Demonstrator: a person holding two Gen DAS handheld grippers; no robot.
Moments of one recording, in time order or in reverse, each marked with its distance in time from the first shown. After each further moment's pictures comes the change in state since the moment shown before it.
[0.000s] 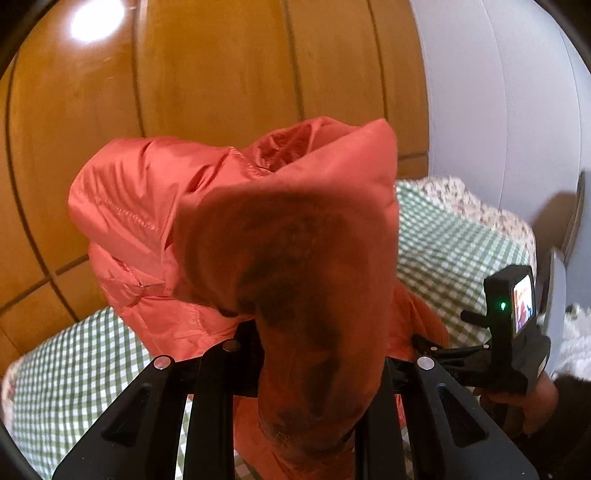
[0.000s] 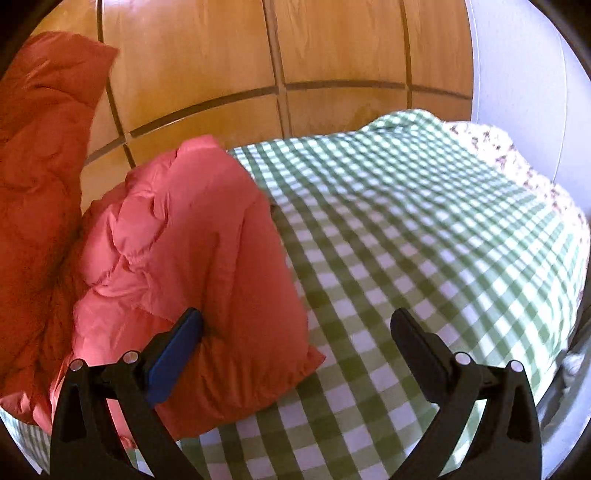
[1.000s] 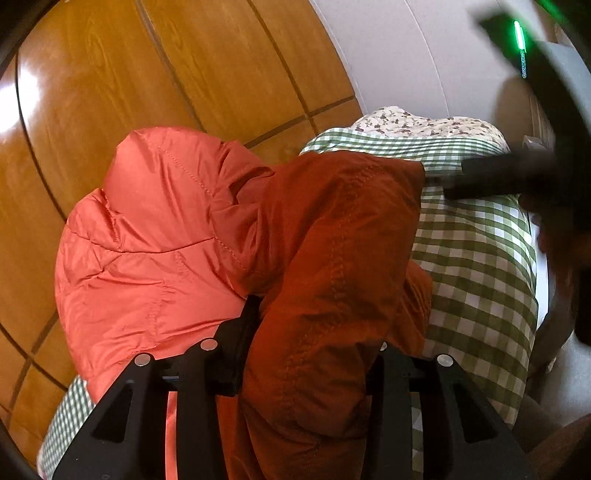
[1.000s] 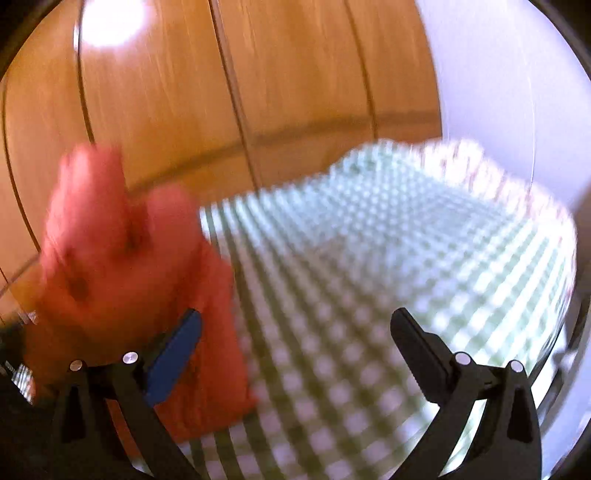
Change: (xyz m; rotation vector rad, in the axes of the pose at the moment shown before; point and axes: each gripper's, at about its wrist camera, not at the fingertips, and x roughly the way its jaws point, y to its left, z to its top) left arm 0.076 -0.092 -0.056 0.355 0.003 -0.062; right arm -0.078 -0.048 0.041 0.065 -0.273 0.012
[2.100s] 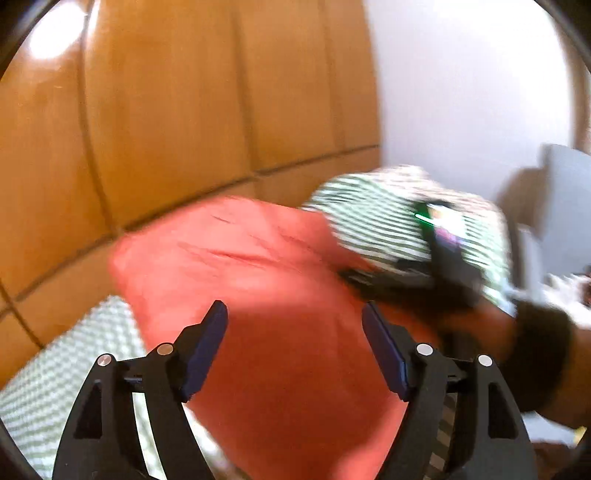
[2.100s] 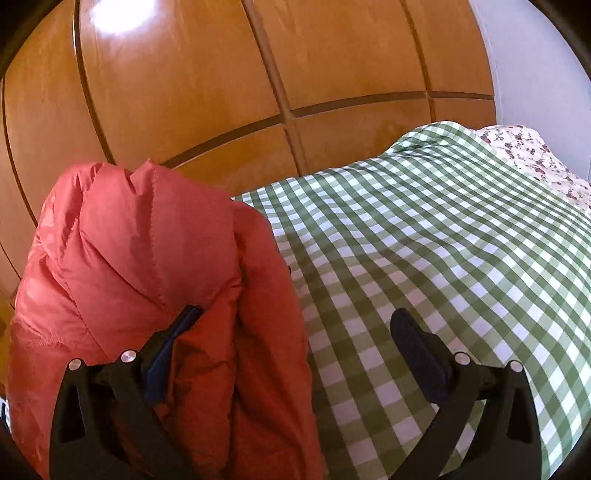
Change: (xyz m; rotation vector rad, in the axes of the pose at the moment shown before) left arm -0.056 0.114 0.015 -0.287 -0.050 -0.042; right arm 0.126 0.027 -0.012 0.012 0.161 0.114
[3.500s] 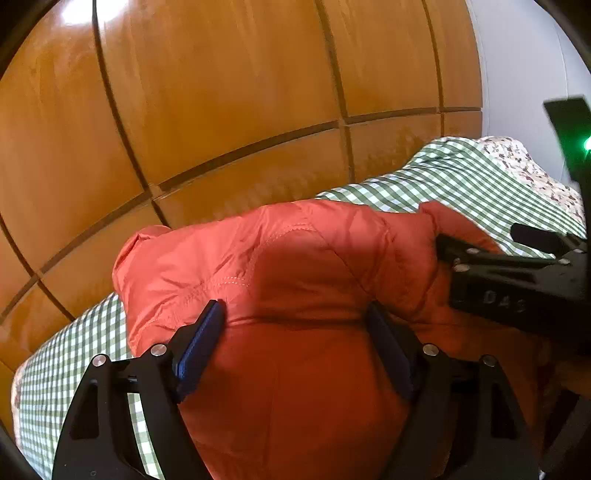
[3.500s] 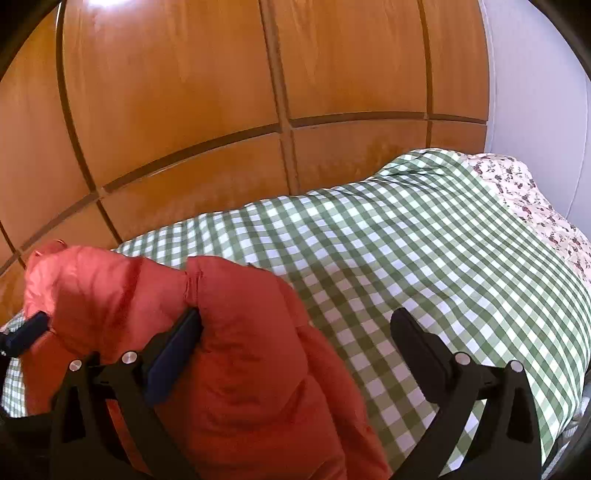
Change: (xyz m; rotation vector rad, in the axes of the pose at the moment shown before) left arm 0.128 0.022 0.025 -0.080 0.198 0.243; right arm 0.039 0.055 0.053 -0.069 0.051 -0.190
